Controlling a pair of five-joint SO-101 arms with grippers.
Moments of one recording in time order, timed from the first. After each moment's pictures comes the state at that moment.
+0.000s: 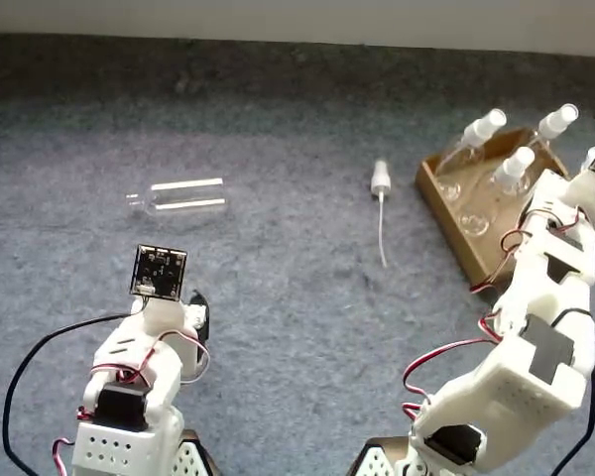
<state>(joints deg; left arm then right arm) 3.2 -104.3 94.2 61.6 5.9 28.1 12.5 22.7 -1.4 -1.0</state>
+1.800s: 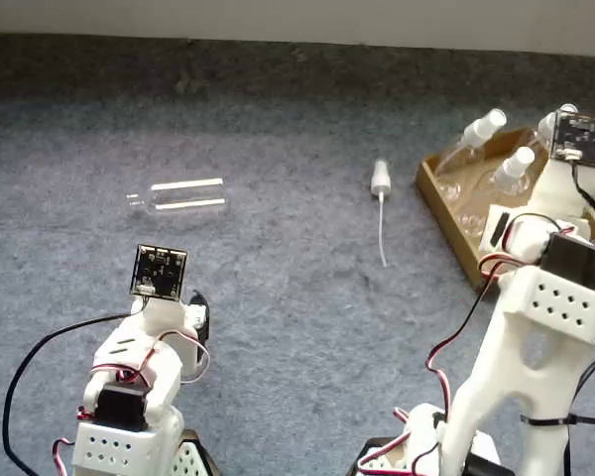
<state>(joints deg) 3.2 -104.3 94.2 61.6 5.9 17.8 -33.8 22.7 69.8 10.7</state>
